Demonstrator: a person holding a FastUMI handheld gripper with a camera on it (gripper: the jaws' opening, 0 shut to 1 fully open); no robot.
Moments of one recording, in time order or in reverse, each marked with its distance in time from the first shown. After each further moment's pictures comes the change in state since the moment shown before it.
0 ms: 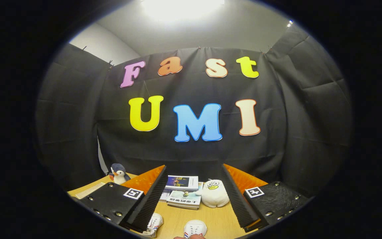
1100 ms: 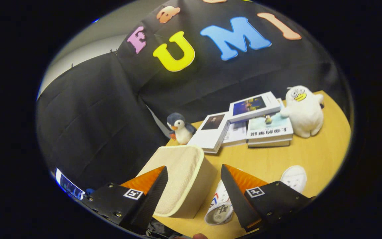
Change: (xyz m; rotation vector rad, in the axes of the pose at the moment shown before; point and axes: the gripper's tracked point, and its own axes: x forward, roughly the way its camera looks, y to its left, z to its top) arm 0.010 0.189 -0.205 0.454 0.623 0.552
